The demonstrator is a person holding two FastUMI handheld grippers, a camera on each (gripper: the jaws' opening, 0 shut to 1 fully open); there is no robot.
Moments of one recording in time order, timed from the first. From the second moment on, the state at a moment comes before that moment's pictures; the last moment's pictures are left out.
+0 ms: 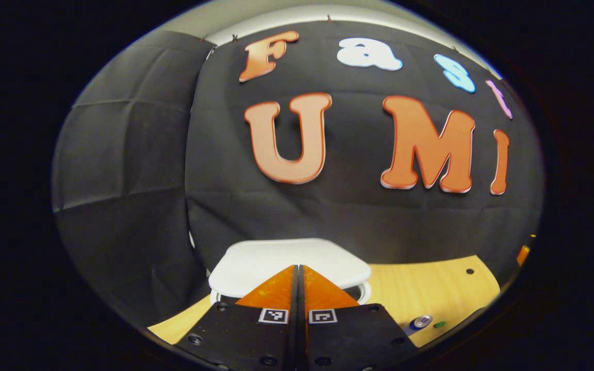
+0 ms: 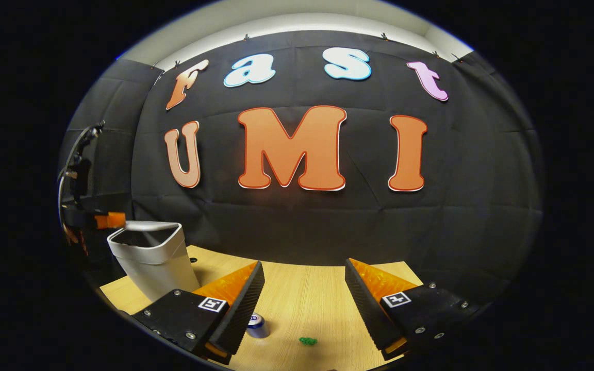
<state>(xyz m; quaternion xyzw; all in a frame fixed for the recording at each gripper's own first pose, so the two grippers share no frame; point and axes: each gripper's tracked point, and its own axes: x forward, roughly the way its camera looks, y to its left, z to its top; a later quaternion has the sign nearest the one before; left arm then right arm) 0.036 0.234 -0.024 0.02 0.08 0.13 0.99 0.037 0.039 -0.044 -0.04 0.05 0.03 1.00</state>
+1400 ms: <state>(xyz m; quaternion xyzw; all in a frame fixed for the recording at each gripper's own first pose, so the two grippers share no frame) -0.045 0.087 0.093 -0.02 -0.05 0.01 1.00 0.068 0.012 -0.335 -0.08 0.30 0.05 0.95</state>
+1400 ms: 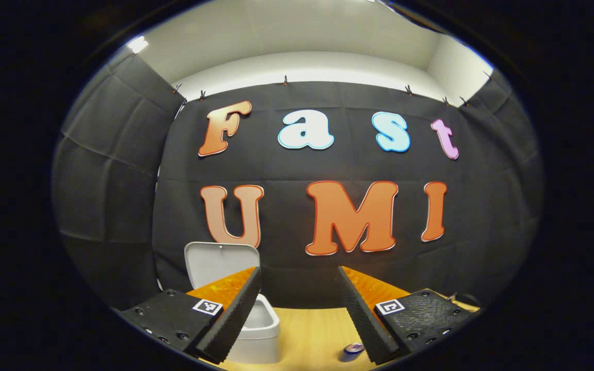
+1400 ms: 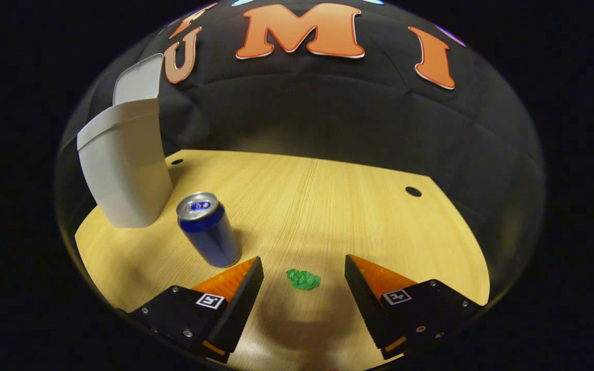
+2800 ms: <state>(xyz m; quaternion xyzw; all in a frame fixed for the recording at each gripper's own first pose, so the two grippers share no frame) -0.040 0.109 0.038 -0.01 0.06 0.03 1.00 0.085 0.021 -0.330 -0.09 0.30 0.06 0.95</state>
